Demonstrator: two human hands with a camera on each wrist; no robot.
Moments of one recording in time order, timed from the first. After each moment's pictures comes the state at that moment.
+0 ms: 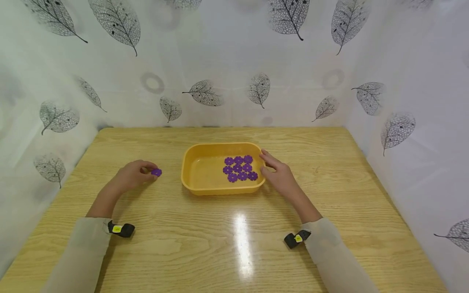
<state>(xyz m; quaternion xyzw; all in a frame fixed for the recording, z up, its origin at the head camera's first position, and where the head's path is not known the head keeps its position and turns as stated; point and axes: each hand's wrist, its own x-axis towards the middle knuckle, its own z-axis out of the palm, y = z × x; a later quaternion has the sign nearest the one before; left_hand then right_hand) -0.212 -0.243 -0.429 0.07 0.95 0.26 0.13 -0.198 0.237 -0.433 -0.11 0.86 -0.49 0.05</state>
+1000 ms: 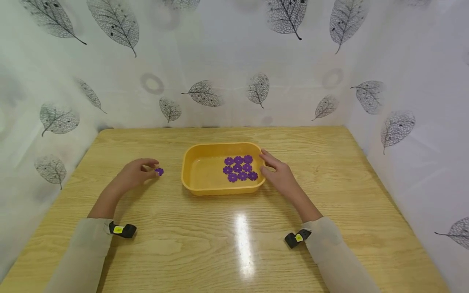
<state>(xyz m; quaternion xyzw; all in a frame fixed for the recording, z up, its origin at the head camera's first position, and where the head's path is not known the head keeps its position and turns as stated) -0.214 -0.238 -0.426 0.07 0.93 0.33 0.14 -0.199 0.238 -0.434 -0.11 0.86 -0.49 0.06</state>
